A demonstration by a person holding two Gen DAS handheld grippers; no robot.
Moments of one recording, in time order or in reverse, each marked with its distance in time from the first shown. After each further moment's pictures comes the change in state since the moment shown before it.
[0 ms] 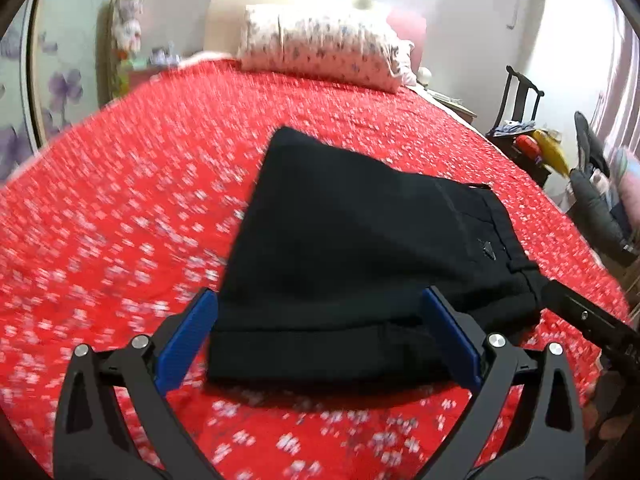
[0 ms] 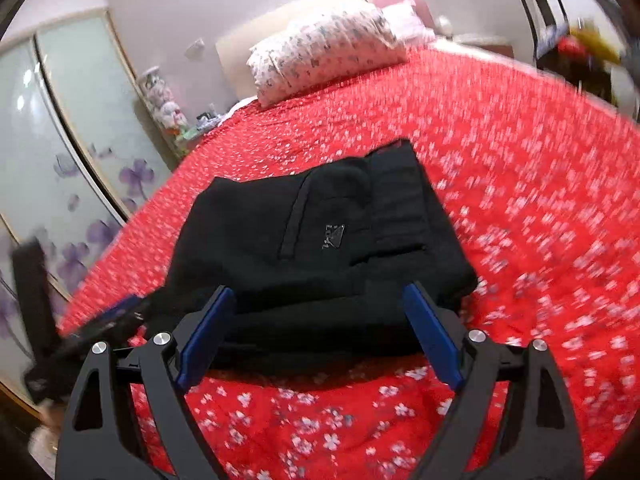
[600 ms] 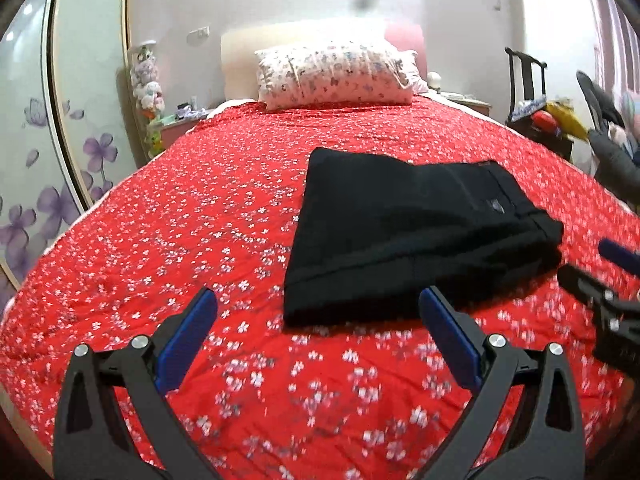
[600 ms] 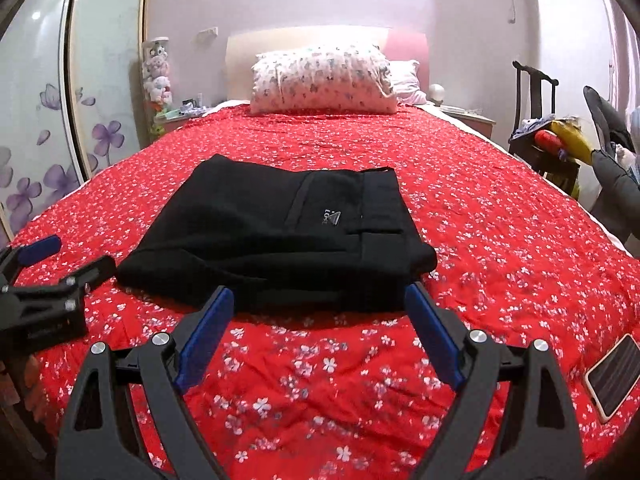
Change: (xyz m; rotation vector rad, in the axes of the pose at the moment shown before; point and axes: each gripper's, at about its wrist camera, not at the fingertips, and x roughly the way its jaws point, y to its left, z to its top) left arm -0.062 -0.006 -0.044 0.162 -0.101 0.179; right arm -0.038 0.042 -0.049 -0.177 -0.098 -0.180
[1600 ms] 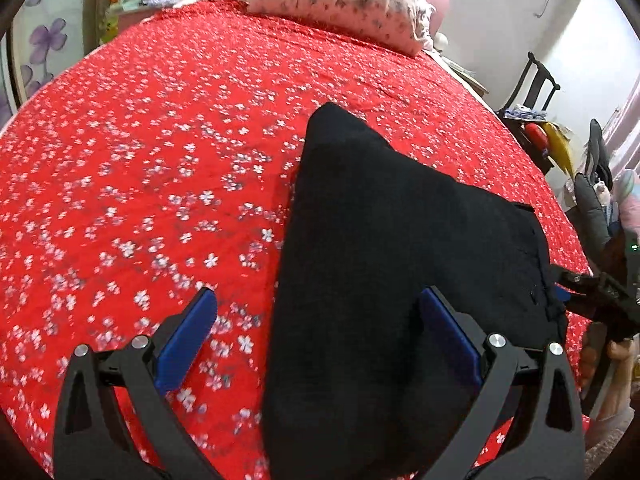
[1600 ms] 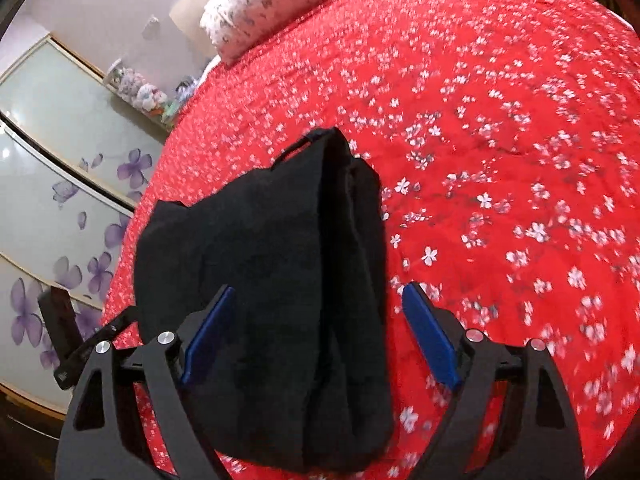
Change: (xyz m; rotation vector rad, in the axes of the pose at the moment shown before) left arm 0.162 0.057 0.073 -0.241 0.338 -0.293; right arm 0.187 -0.136 0.073 0.422 0.465 0.388
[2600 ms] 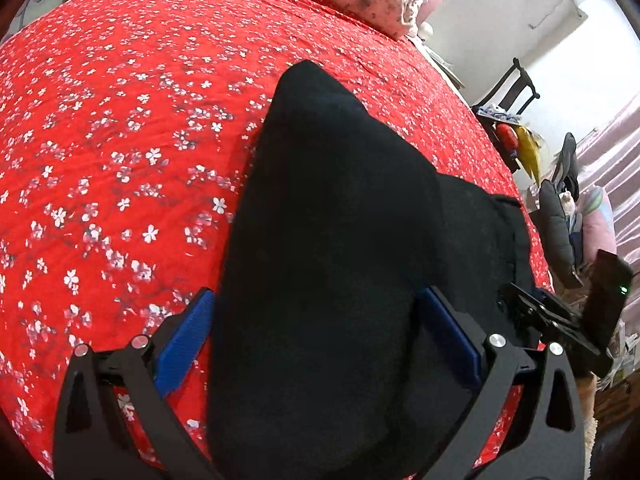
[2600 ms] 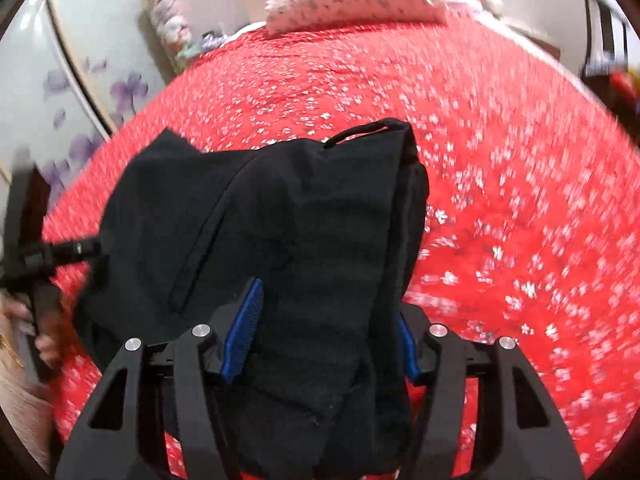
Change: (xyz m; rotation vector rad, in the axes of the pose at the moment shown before) left arm 0.029 0.003 -0.001 -0.076 0.100 -0.175; right arm -0.001 0.075 -0.033 -0.399 -0.065 -0.248
